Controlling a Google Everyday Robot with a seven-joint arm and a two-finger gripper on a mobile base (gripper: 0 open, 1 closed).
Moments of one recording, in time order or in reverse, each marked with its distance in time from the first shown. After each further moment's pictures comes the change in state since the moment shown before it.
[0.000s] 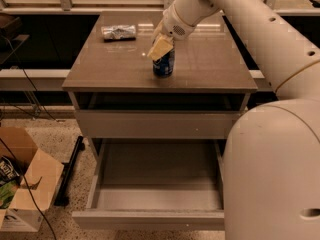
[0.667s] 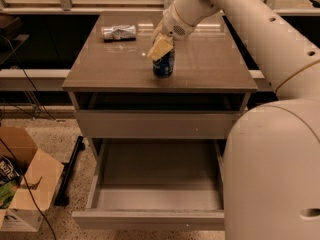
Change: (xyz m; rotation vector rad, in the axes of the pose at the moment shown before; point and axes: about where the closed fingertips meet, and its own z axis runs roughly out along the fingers) arm 0.000 0.000 0.000 -0.001 -0.001 0.000
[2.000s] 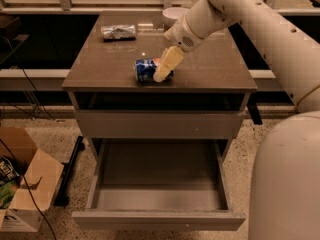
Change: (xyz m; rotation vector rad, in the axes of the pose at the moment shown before) arm 0.018 0.030 -0.005 -0.055 -0.074 0.080
